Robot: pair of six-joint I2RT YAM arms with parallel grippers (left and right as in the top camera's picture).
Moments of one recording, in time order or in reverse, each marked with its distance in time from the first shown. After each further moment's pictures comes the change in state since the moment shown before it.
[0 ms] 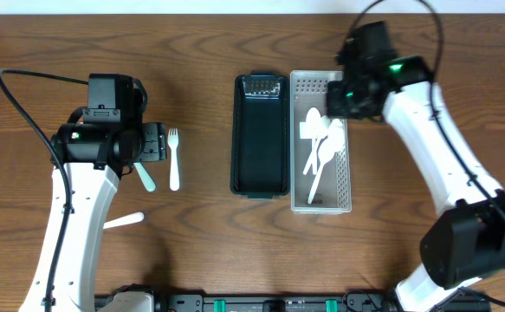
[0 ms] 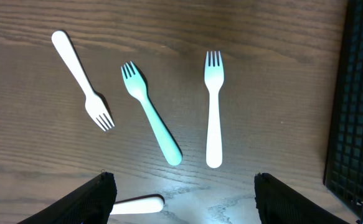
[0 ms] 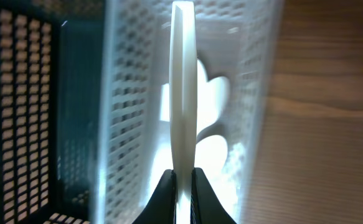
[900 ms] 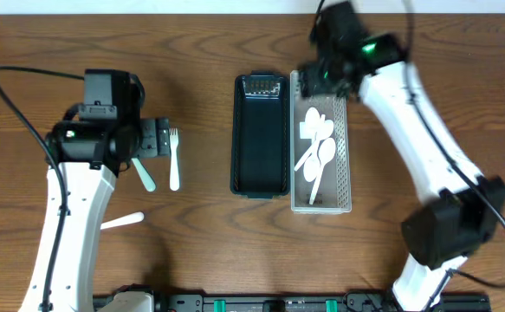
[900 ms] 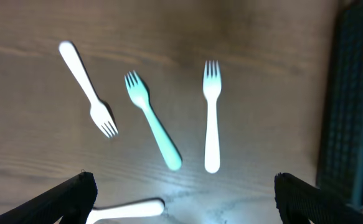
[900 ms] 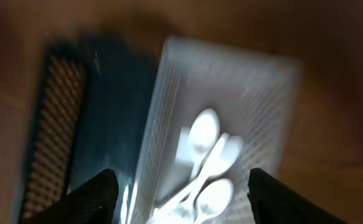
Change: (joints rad) left arm 0.000 0.002 0.067 -0.024 0.000 0.000; right arm 0.041 0.110 0.319 -0.069 0.083 -0.064
